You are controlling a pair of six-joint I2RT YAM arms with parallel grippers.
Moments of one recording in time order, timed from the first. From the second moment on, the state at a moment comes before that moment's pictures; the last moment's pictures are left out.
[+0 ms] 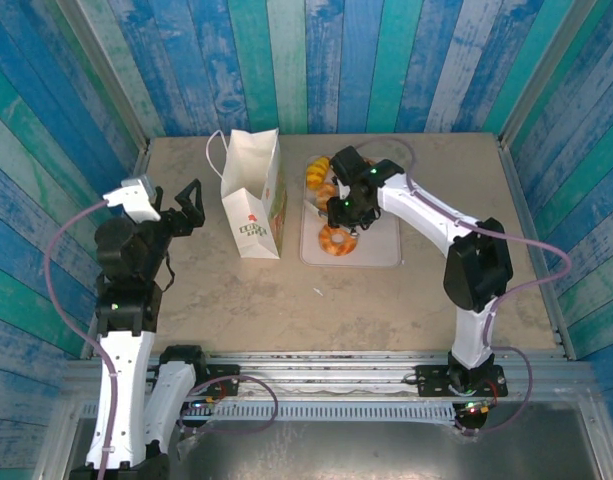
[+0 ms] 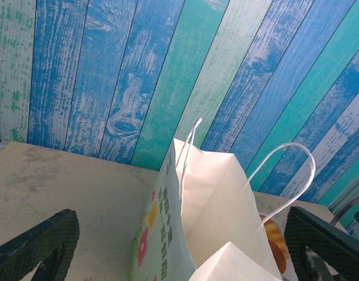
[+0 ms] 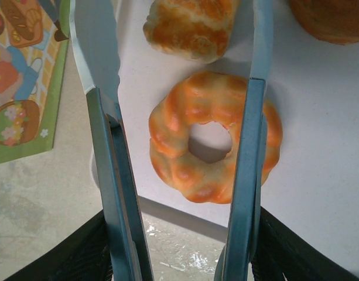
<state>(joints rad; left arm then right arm) 0.03 0.65 0.86 -0.25 0.19 -0.34 0.61 1.93 1.69 -0.99 -0.06 0.43</state>
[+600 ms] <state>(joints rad) 0.03 0.68 0.83 -0.24 0.19 -0.32 0.61 2.04 1.78 -1.03 -0.03 0.43</state>
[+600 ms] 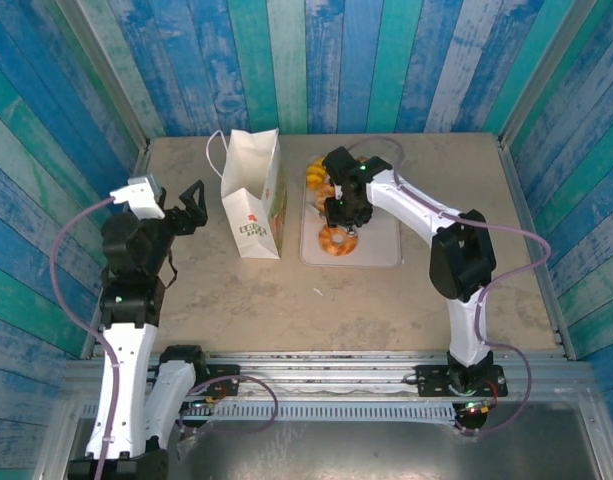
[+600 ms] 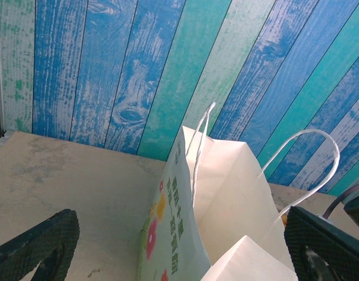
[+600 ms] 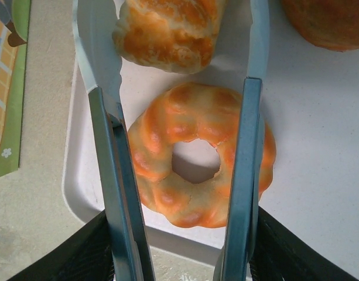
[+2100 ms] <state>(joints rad) 0.03 0.88 0.91 -0.34 0.38 -0.60 0.75 1.44 1.67 -1.09 0.14 0.43</state>
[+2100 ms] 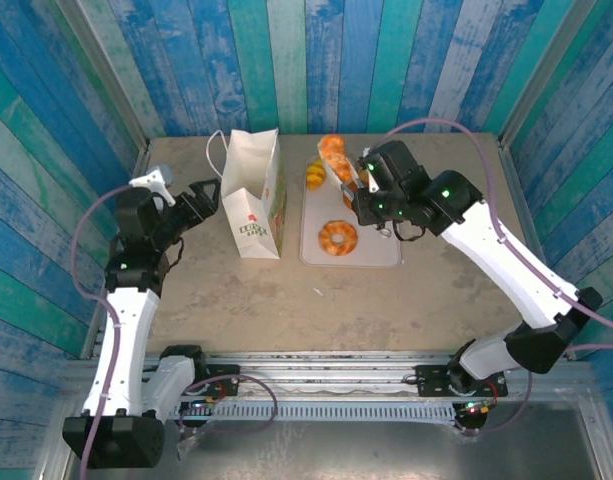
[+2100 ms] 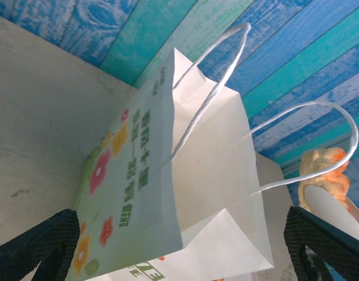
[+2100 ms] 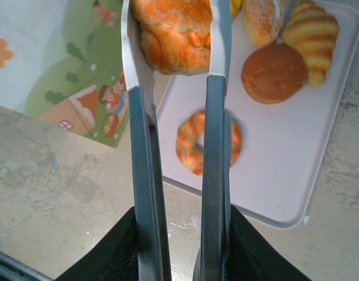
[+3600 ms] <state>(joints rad) 0.05 1.17 0.91 -0.08 0.52 -0.70 1.02 1.90 2.24 -0.96 0.21 0.35</state>
